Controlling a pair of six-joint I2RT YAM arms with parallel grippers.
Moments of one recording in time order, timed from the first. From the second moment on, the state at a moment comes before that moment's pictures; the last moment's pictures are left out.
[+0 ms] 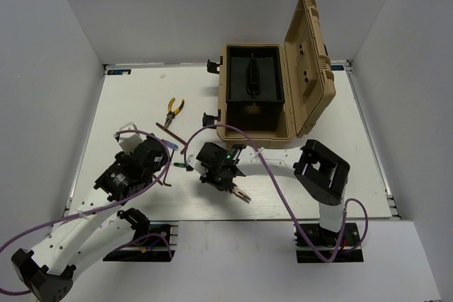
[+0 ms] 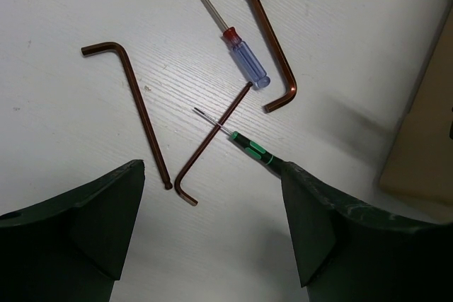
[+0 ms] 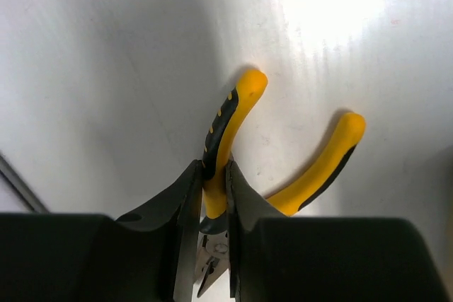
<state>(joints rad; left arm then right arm) -0.64 0.71 0.73 -0.85 -0.69 -0.95 1.17 1.88 1.23 -0.54 -0.08 -0.16</state>
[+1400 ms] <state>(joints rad) -0.64 0.82 0.84 -0.82 -0.77 -0.89 0.82 1.57 1.71 -0.82 -0.28 -0.81</state>
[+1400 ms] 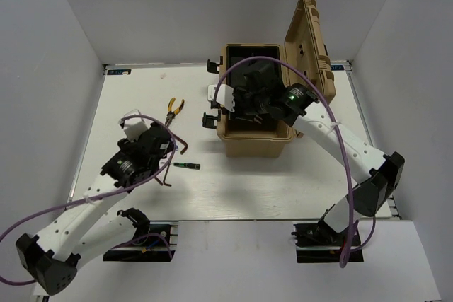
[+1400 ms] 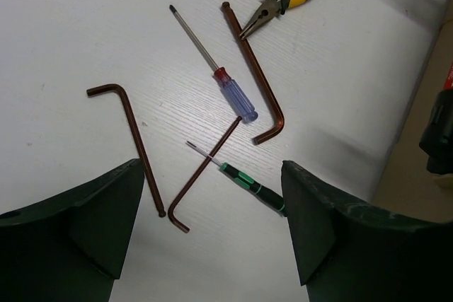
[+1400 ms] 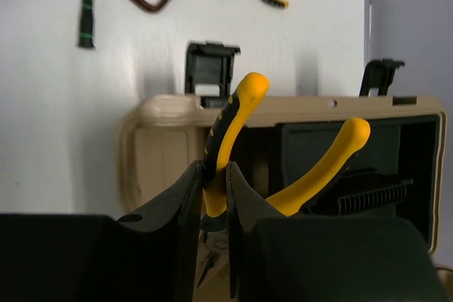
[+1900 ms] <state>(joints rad) -0.63 1.21 0.86 -0.56 -0.76 -0.65 0.69 1.59 1.54 -0.73 -0.33 -0.90</state>
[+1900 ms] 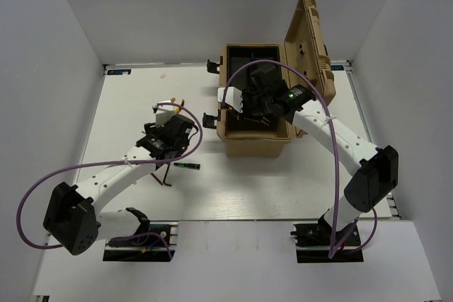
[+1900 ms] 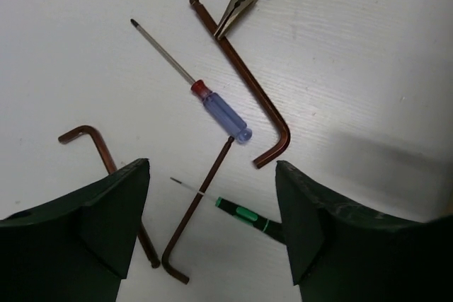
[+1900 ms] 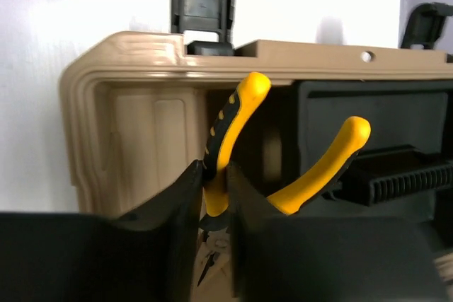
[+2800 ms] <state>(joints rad) -0.23 1.81 1.32 -0.19 -0.37 -0.25 0.68 1.39 1.53 -0.74 -0.49 -0.43</state>
